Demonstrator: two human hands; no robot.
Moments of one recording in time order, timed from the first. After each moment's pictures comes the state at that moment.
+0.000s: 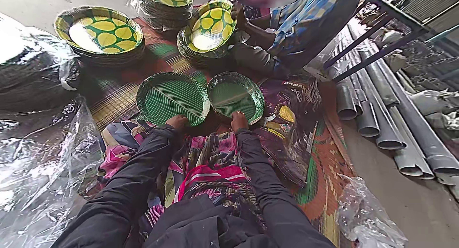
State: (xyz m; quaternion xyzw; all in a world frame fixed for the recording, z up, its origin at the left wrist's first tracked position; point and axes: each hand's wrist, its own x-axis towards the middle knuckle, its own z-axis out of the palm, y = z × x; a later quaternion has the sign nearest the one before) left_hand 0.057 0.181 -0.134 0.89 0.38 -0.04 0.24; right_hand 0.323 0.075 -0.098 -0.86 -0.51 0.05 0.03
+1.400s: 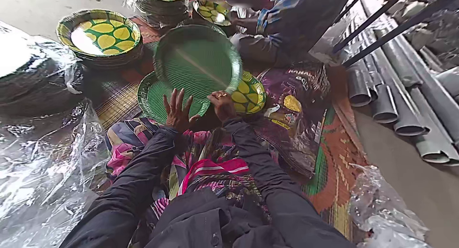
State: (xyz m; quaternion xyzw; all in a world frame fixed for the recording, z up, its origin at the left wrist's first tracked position) left_hand 0.059 0.163 -0.141 0.80 0.26 0.52 -0.12; right_hand 0.264 0.103 -0.082 -0.59 -0.74 -0.17 0.28
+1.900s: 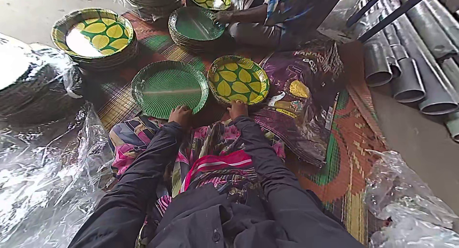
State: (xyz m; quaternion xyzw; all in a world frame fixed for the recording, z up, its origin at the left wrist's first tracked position) left_hand 0.063 0.169 -0.148 0.90 0.40 0.05 0.18; right_hand 0.319 0.074 -0.131 -0.84 -0.53 0.06 0.07
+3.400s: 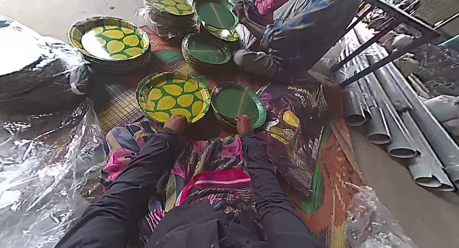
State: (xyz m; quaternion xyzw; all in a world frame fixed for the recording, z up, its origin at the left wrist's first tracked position) left_hand 0.052 0.183 -0.120 0.85 0.47 0.04 0.26; right_hand 0.334 0.072 -0.089 -0.85 -0.51 0.07 0.12
